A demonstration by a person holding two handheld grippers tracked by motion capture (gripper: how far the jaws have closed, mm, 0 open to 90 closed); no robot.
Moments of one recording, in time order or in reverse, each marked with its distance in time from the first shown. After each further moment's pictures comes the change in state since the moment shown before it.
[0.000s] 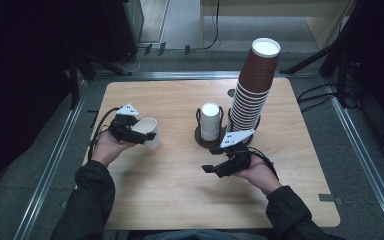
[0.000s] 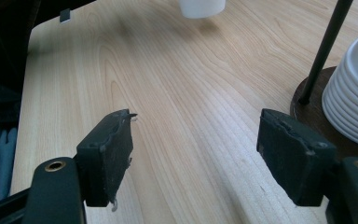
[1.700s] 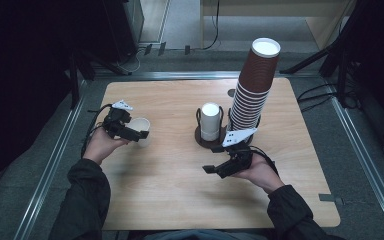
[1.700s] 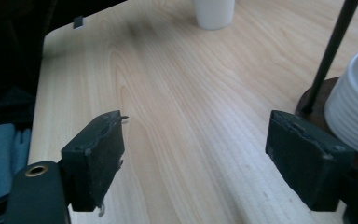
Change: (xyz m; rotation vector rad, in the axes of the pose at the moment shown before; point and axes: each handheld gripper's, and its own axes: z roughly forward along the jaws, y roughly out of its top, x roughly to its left) left arm 0.013 0.005 -0.016 0.056 0.056 -0.085; right arm 0.000 0.004 -0.007 -0.019 0.032 -0.018
